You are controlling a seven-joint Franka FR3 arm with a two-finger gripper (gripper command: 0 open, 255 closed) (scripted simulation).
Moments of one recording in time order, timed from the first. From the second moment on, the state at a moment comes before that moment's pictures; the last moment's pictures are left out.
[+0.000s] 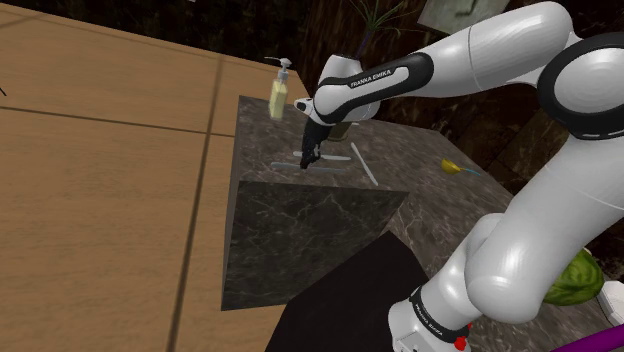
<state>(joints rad) 0.23 0.04 -0.20 -2.25 0.07 2.32 -1.10</state>
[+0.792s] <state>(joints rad) 0.23 -0.01 -0.20 -2.21 0.05 2.22 -1.09</state>
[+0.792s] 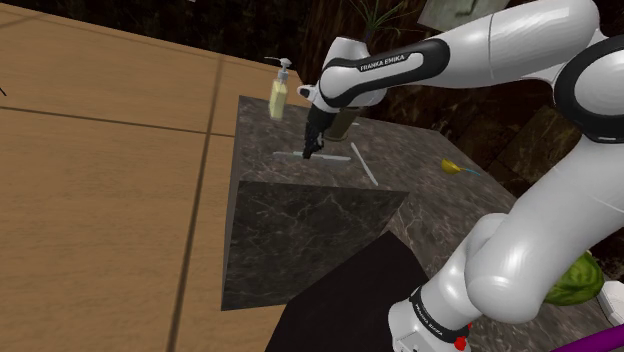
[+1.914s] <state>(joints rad) 0.23 -0.10 -0.19 -2.07 0.03 2.00 -1.06</state>
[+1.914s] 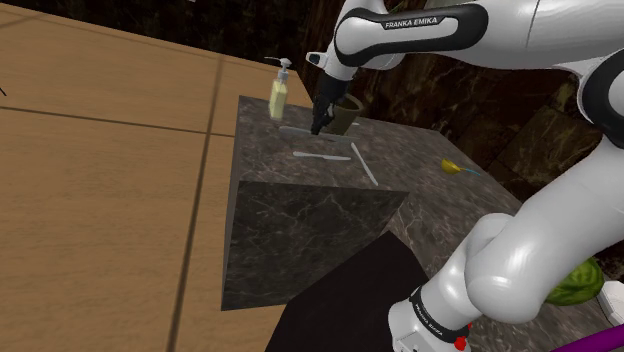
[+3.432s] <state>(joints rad) -0.01 -0.48 -0.48 -2.37 -0.17 1.94 -1.47</state>
